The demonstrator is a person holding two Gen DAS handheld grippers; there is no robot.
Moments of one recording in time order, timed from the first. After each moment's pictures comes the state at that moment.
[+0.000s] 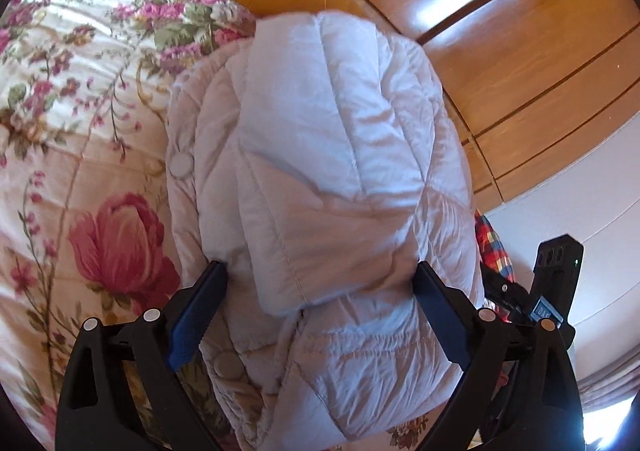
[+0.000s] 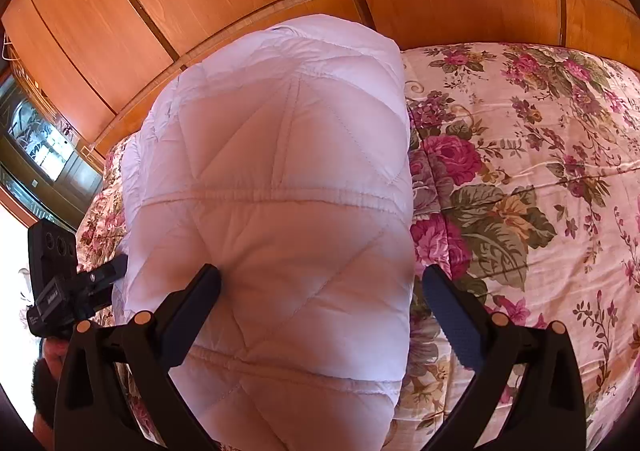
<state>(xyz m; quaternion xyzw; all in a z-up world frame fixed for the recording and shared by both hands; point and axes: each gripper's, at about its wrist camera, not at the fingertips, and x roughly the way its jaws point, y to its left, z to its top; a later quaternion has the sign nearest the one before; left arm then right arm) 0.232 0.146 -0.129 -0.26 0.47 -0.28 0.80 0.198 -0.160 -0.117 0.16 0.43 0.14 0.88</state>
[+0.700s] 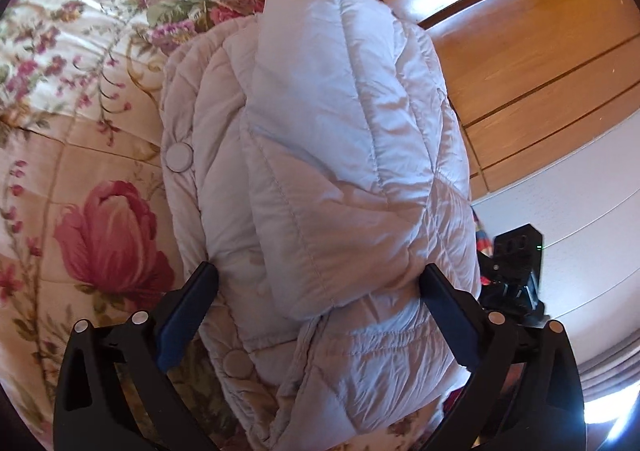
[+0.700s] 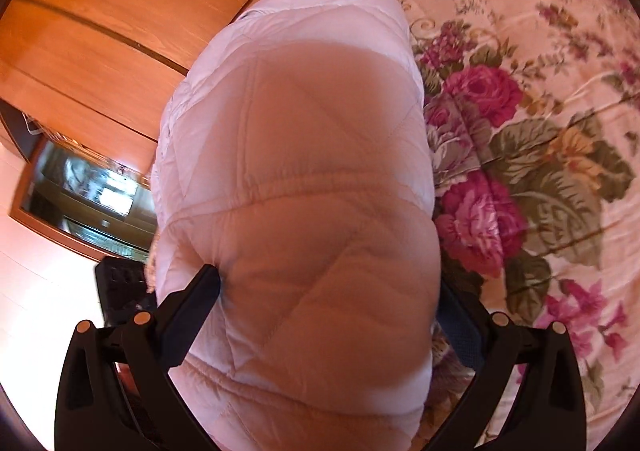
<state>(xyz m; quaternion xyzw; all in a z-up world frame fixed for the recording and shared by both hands) 0.257 0.149 -0.149 -0.27 0.50 -0.32 0.76 0.233 -0.196 -0.161 0.34 0.46 0.24 0.79</state>
